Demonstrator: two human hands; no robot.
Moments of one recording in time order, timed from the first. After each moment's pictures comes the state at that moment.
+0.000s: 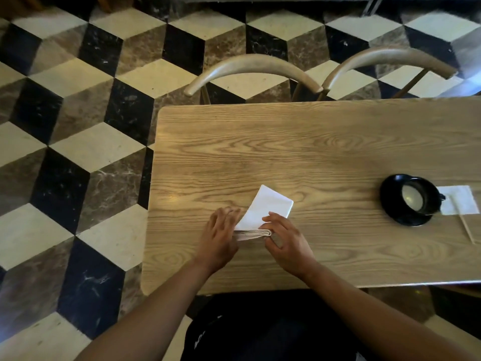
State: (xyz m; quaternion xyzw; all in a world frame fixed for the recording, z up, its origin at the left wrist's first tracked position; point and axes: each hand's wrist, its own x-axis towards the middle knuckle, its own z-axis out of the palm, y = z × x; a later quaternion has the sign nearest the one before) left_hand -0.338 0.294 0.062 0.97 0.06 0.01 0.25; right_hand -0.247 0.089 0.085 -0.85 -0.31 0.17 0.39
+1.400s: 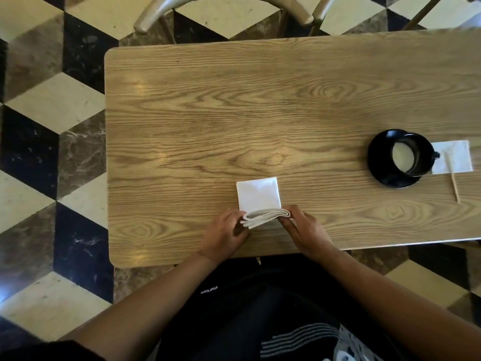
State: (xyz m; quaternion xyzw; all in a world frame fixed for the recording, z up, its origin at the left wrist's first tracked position) left_hand -0.350 0.207 0.046 0.91 0.10 -0.03 0.40; right_hand -0.238 -0.018 0.065 -0.87 -0.20 0.31 0.32
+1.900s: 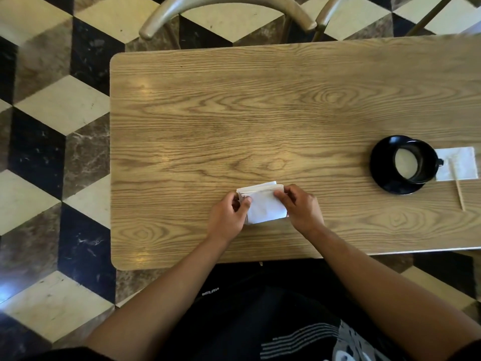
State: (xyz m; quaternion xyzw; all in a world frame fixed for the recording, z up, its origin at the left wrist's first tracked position) left_hand -0.296 0.206 0.066 0.79 0.37 -0.11 0.48; right_hand -0.189 0.024 0.047 -0.89 -0.05 0.30 0.35
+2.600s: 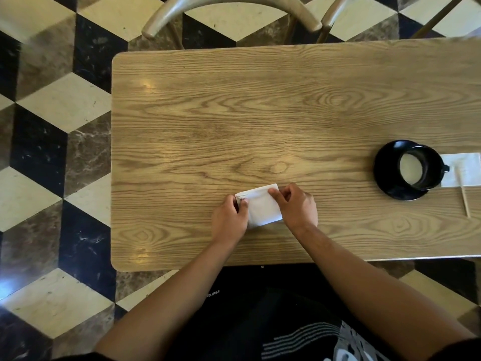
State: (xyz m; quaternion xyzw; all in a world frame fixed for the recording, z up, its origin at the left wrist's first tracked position) left_hand -0.287 0.196 0.052 0.79 0.43 -0.10 0.43; right_hand -0.186 0.050 0.038 -0.93 0.01 0.27 0.26
